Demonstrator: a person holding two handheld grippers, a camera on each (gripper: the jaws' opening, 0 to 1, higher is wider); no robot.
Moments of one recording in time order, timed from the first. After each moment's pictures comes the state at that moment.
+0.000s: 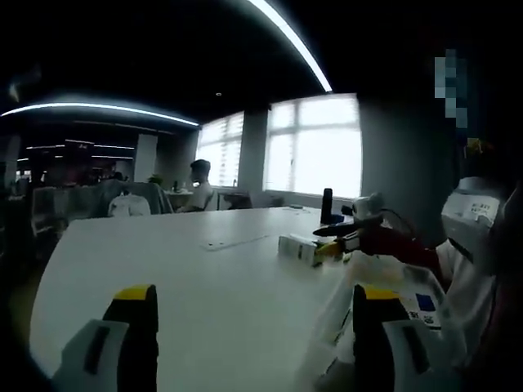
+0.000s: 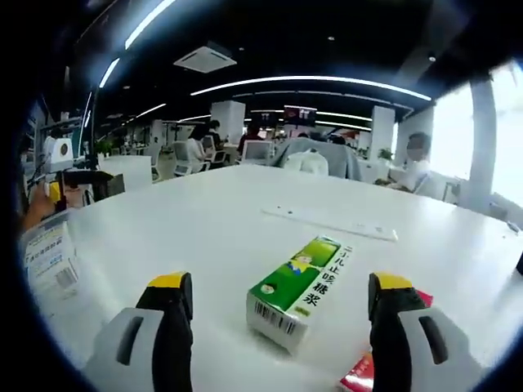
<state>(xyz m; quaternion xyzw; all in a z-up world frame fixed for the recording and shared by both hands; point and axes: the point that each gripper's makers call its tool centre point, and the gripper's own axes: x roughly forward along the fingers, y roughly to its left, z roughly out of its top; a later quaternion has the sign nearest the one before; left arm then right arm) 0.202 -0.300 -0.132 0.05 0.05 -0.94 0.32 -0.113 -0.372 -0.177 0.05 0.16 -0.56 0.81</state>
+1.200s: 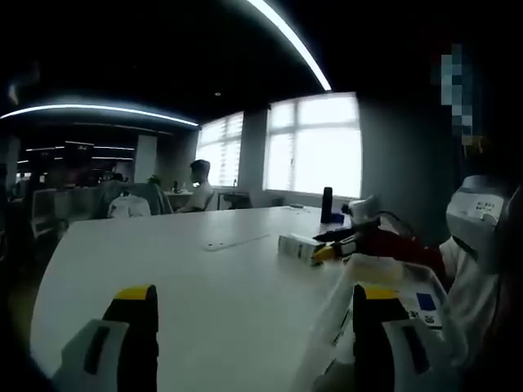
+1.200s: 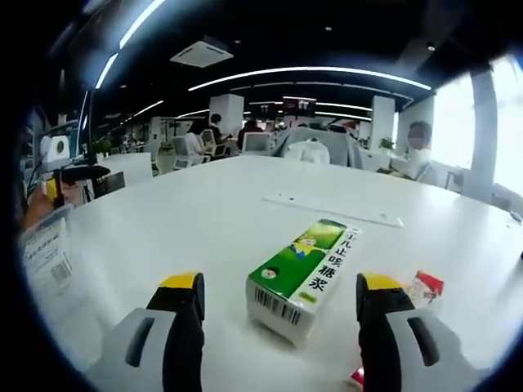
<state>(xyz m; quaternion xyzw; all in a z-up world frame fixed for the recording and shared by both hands) 0.203 -0.300 -0.131 0.05 0.05 -0.94 0.32 -0.111 -0.372 -0.196 0.07 0.17 -0.56 0.81</state>
